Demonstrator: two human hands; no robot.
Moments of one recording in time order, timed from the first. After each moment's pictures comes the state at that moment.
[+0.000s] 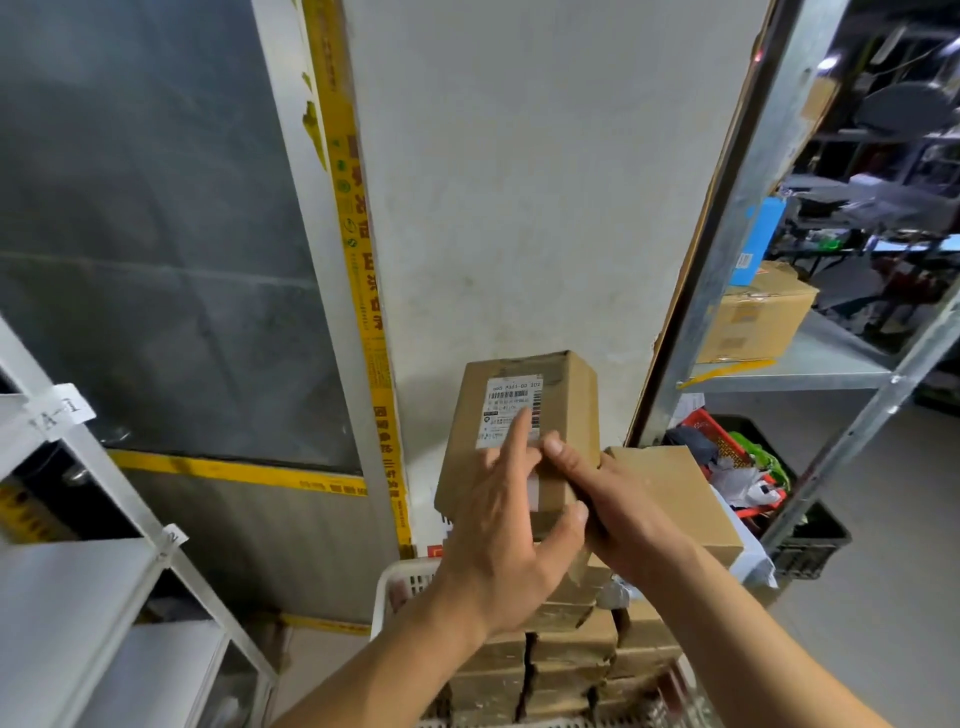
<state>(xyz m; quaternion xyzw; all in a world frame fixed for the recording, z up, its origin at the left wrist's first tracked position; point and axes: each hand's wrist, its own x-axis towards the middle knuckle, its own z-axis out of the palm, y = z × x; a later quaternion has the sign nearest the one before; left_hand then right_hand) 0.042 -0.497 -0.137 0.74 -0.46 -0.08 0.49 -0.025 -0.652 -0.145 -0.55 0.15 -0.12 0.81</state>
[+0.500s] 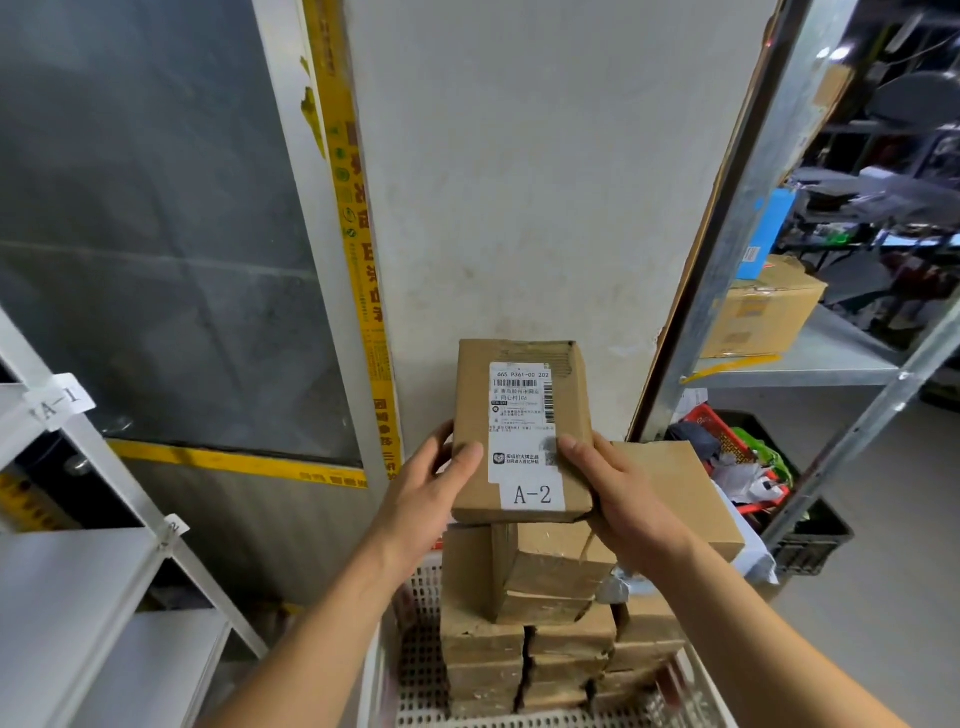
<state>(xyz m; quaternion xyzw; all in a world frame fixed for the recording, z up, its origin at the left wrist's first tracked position) 0.115 -0.486 -0.164 0.66 -0.27 -0.29 0.64 -0.022 -0.669 -0.164 -0.59 0.20 -0.16 0.77</state>
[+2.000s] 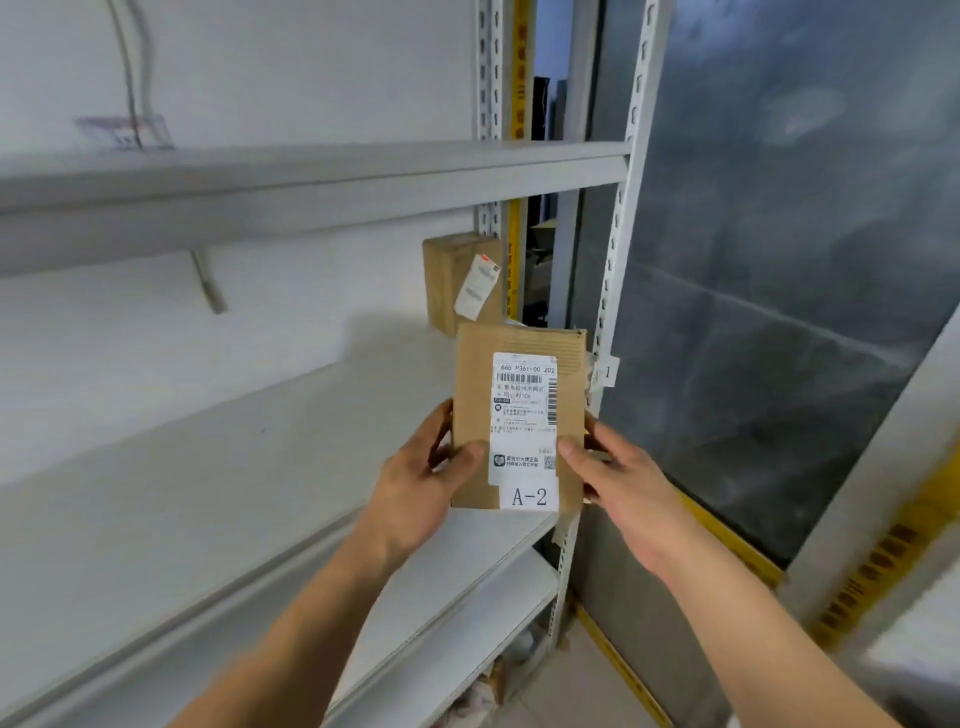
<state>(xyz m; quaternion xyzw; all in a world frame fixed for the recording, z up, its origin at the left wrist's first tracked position) 0.156 -0.017 -0.114 0.80 -0.02 0.11 0.59 0.213 -0.253 -0.121 -0.75 -0.08 0.08 0.65</state>
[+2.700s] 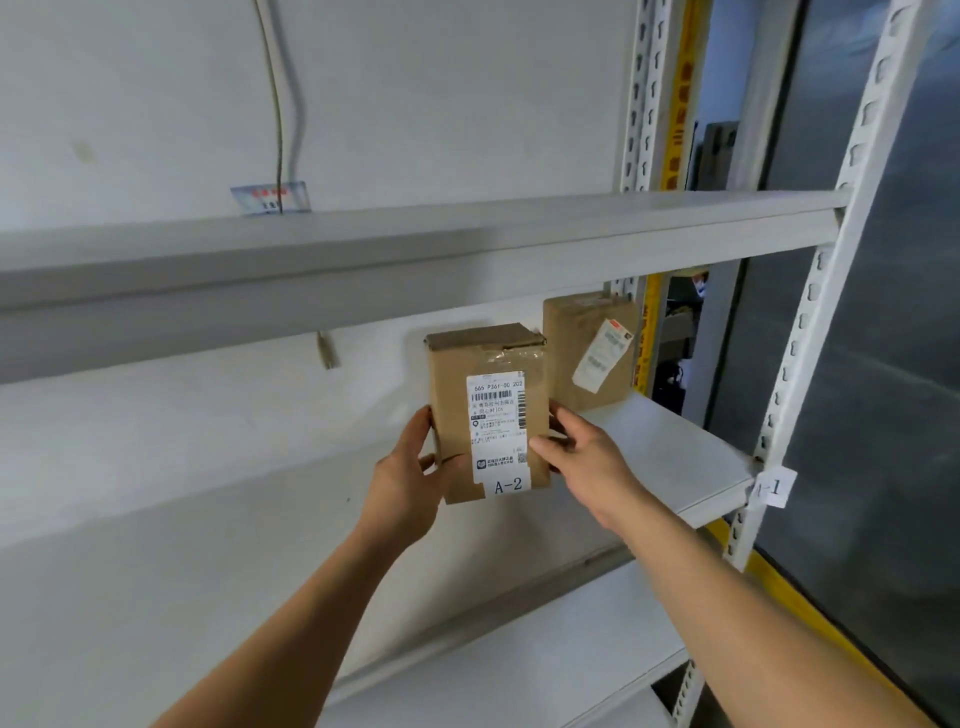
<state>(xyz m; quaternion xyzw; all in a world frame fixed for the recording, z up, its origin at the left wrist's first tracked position) 0.272 0.126 -0.111 0.83 0.16 0.26 0.47 0.410 -0.067 -0.110 -0.74 -0.25 0.12 0.62</state>
